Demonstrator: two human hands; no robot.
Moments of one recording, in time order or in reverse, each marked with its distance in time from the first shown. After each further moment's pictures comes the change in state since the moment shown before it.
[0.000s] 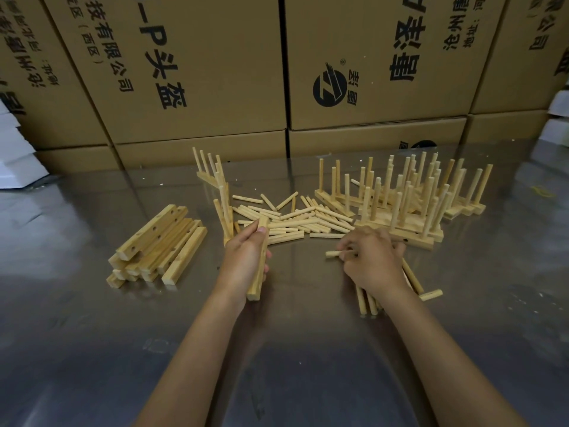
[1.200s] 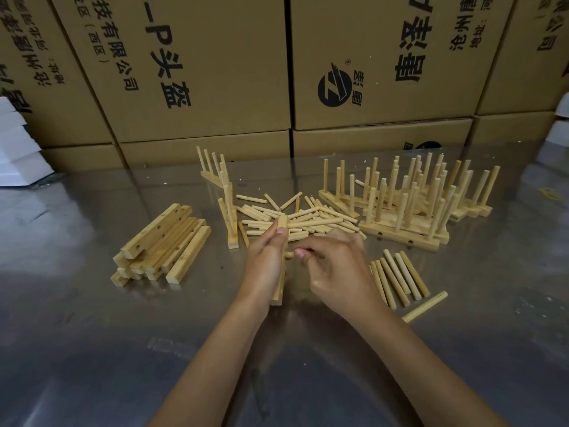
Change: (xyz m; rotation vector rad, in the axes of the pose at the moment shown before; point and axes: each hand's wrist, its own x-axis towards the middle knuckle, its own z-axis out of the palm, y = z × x) left_hand -0.018 -0.001 0.025 -0.036 -0.012 0.052; right_hand -0.033 -0.052 0.008 0.215 0.156 -0.458
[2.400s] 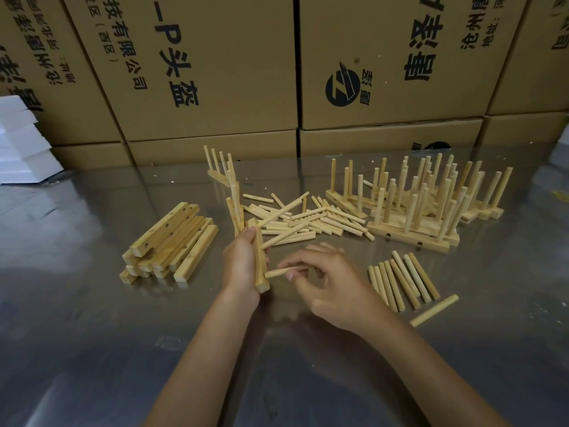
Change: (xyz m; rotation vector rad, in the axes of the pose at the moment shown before) left_hand 0.028 -0.003 -0.030 -0.275 0.227 -0.225; right_hand -0.006 -0.013 -0.002 0.251 -0.245 -0.019
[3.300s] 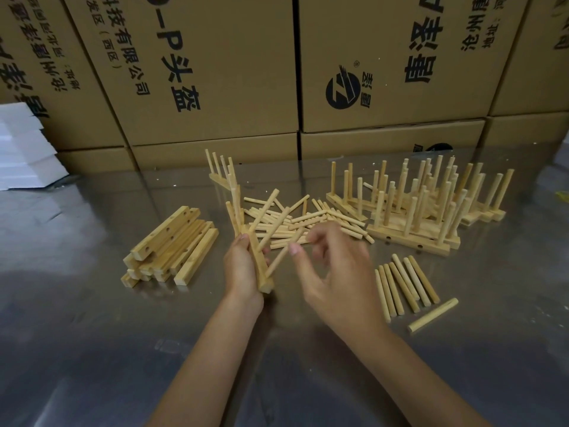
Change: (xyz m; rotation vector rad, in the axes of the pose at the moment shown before) left_hand -0.002 -0.009 0.003 -0.131 0.019 0.019; right_hand -0.002 -0.015 0.004 -0.162 0.407 0.034
